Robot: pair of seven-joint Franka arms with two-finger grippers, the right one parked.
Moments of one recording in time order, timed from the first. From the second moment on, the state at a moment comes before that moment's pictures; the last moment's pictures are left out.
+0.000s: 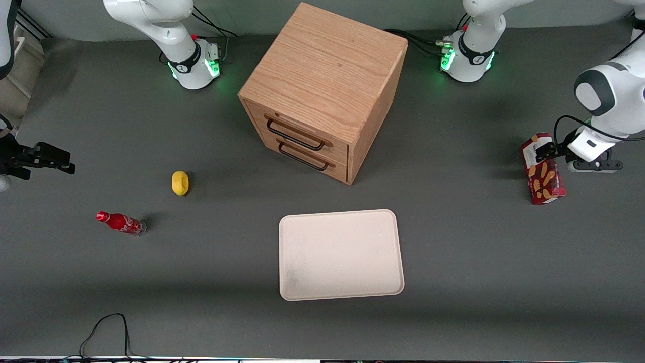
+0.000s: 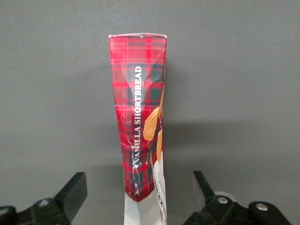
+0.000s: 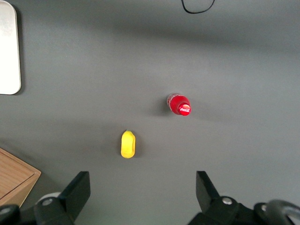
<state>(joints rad) 0.34 0.07 0.03 -2.48 -0.02 2.54 0.41</state>
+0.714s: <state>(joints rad) 0.34 0.11 0.03 -2.48 -0.02 2.57 0.41</state>
